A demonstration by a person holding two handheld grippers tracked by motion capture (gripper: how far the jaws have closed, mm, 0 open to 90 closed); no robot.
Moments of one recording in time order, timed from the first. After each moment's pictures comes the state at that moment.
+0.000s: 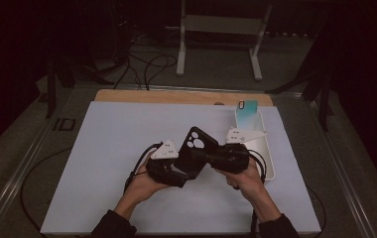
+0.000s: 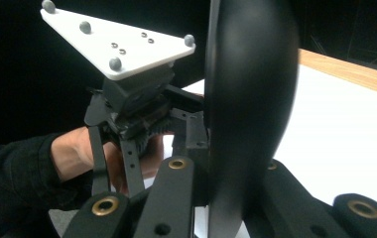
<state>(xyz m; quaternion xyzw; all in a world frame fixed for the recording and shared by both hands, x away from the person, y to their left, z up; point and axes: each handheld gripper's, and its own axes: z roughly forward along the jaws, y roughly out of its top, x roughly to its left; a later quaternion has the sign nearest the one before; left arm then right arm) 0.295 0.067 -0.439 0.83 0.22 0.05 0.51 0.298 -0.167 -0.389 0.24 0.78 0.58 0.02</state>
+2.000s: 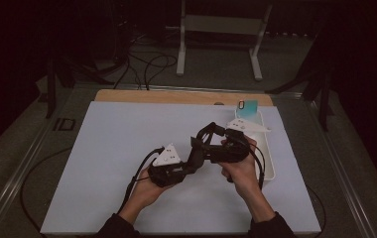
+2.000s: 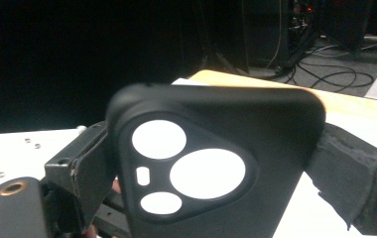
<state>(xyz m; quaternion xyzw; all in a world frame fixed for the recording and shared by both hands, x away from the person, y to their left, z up) 0.285 0.059 -0.445 0.82 0.22 0.07 0.52 0.304 -0.156 -0.370 0.39 0.72 0.56 0.13</state>
